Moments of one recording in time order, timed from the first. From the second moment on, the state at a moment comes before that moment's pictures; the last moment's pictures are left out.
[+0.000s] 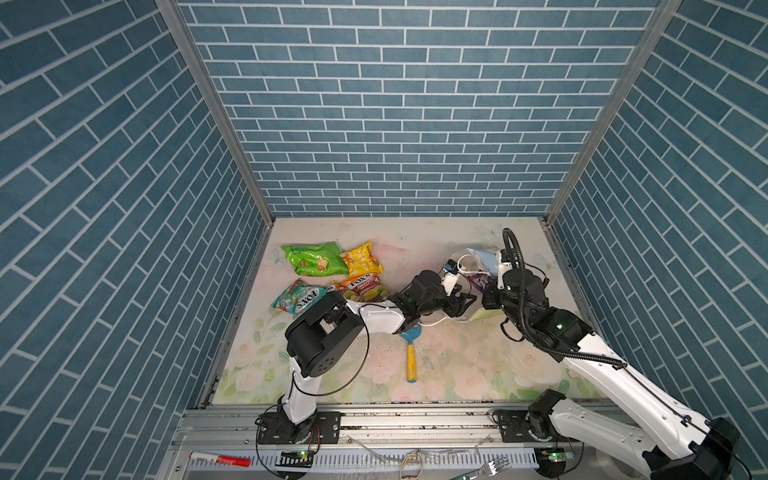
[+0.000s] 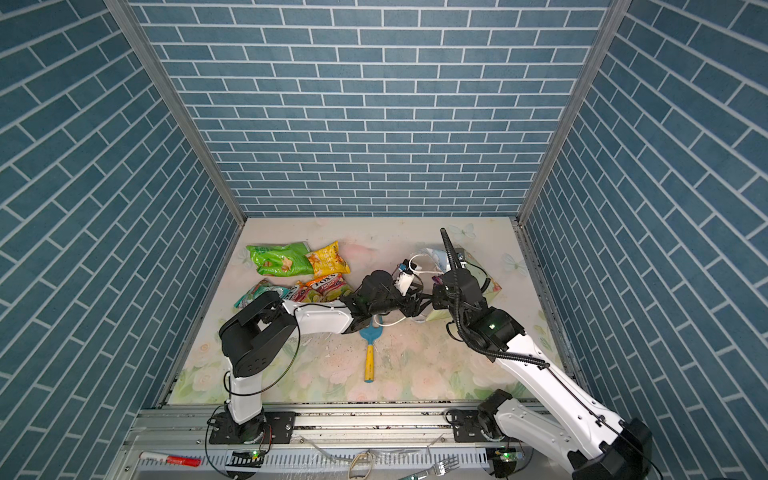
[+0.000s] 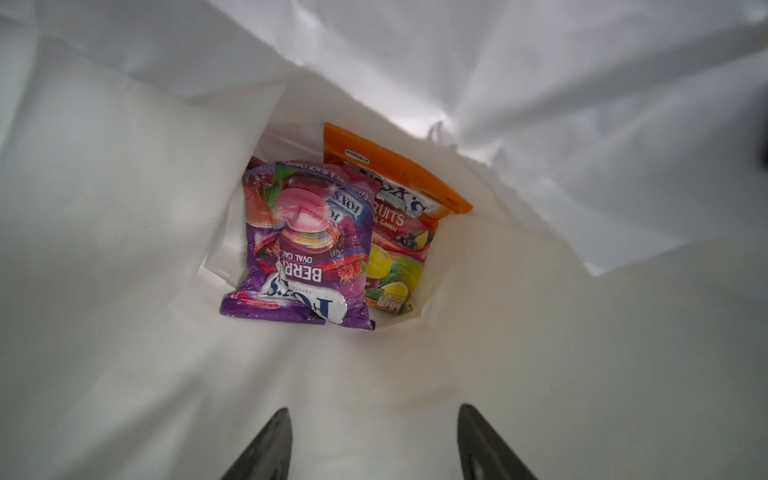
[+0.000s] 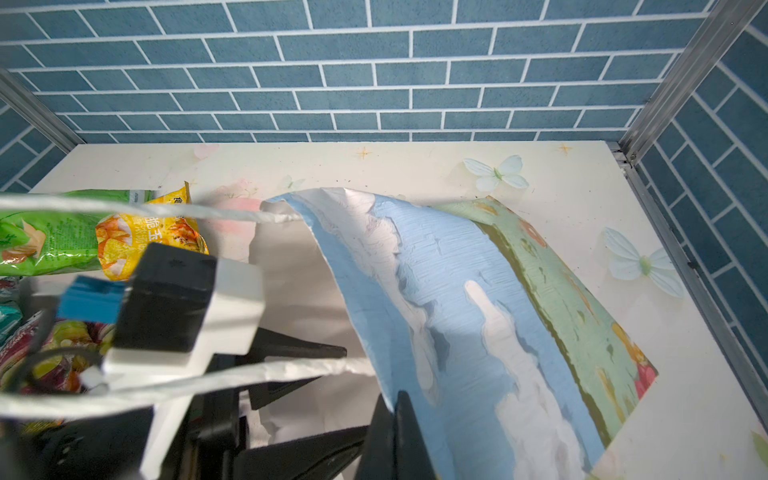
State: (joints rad) left arm -0.89 1.98 1.13 0.51 0.27 -0.30; right arm 0.67 0.93 0.85 -0.46 0.39 0.32
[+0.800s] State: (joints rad) left arm -0.94 2.22 1.34 0.46 0.16 -0.31; right arm 0.67 0.87 0.81 -0.48 0.19 0.27
